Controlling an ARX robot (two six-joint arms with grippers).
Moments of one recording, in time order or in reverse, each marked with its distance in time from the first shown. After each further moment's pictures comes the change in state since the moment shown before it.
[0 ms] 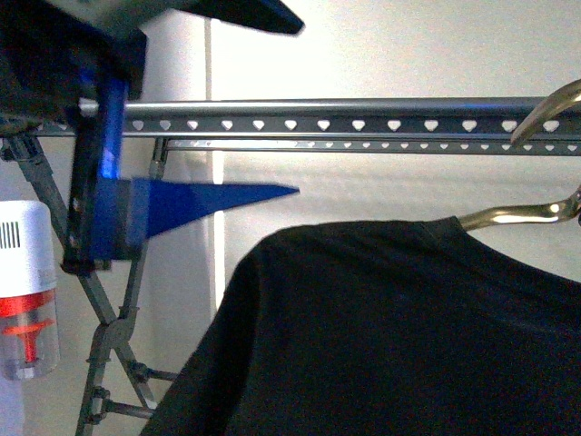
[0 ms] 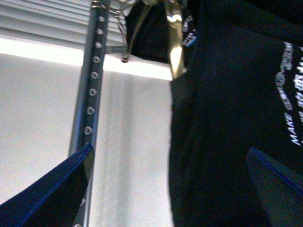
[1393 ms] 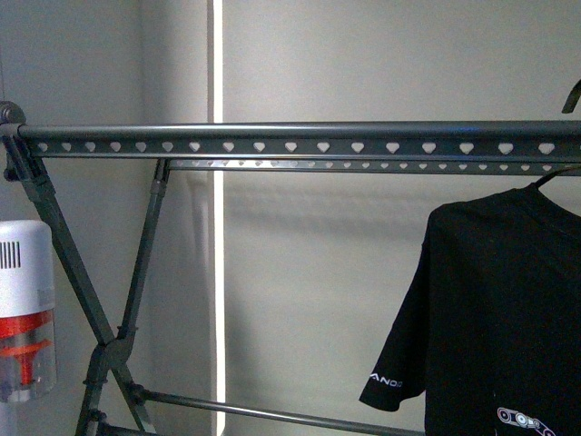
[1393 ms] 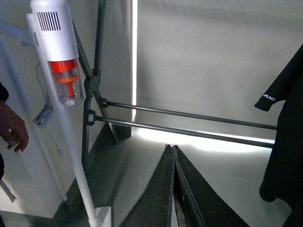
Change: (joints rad) left arm 0.230 -1.087 -0.952 -0.072 -0.841 -1.486; right arm 0.005 -0.043 0.070 -0.178 -0.013 1.125
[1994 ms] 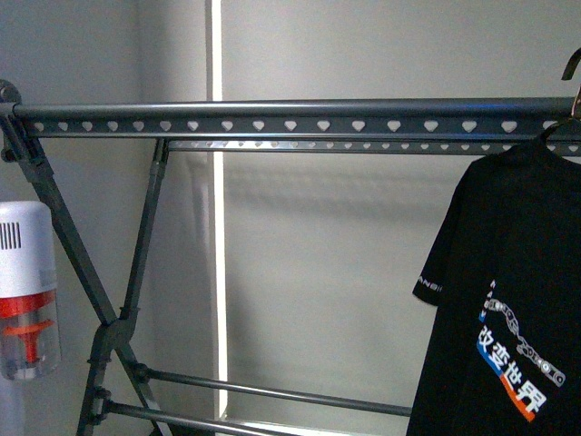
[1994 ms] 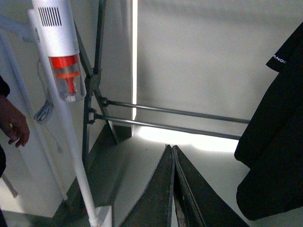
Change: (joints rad) left arm 0.000 -0.227 -0.071 -0.143 0.000 0.002; right arm 0.057 0.394 0.591 -0.024 0.163 0.302
